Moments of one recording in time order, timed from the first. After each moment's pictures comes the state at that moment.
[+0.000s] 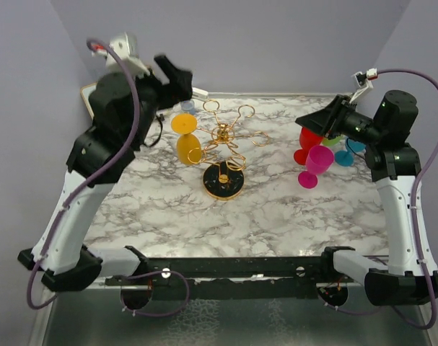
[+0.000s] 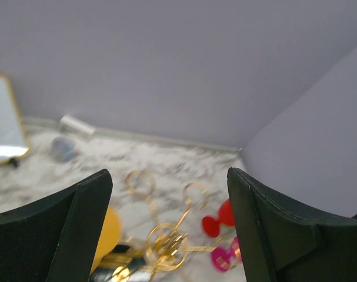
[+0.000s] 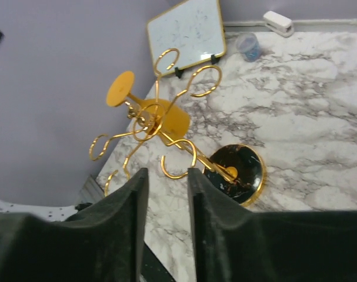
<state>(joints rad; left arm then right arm) -0.62 1.15 1.69 -0.64 -0.44 -0.50 0.00 1.11 1.38 -0.47 -0.78 0.48</state>
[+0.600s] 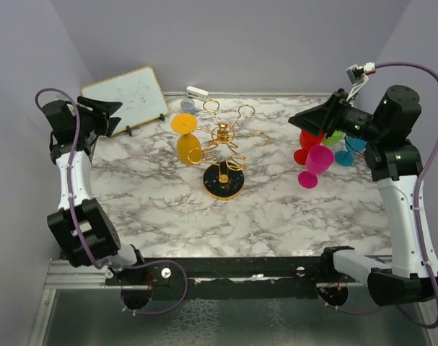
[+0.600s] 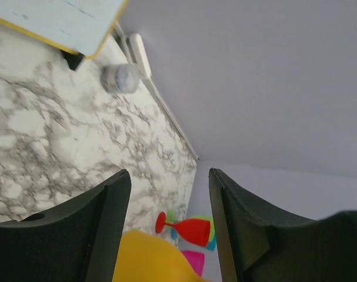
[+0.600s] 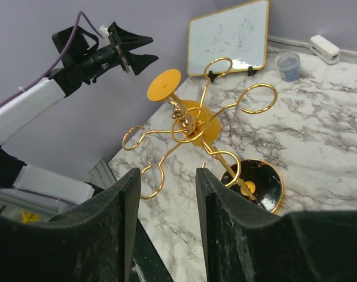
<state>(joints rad) 0.41 1.50 1.25 -0.11 0.62 -1.13 0.05 1.11 1.45 -0.41 -0.89 0.45</state>
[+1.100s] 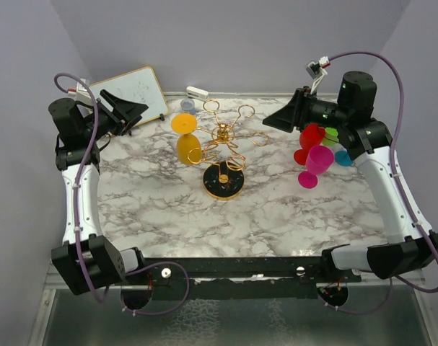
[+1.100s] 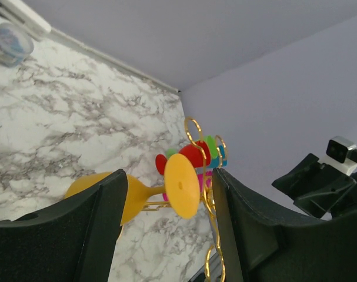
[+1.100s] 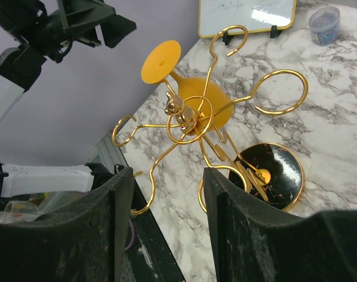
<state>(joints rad) 0.30 1.20 1.19 -0.10 0.88 -0.94 0.23 1.32 1.54 -0.47 -0.86 0.39</state>
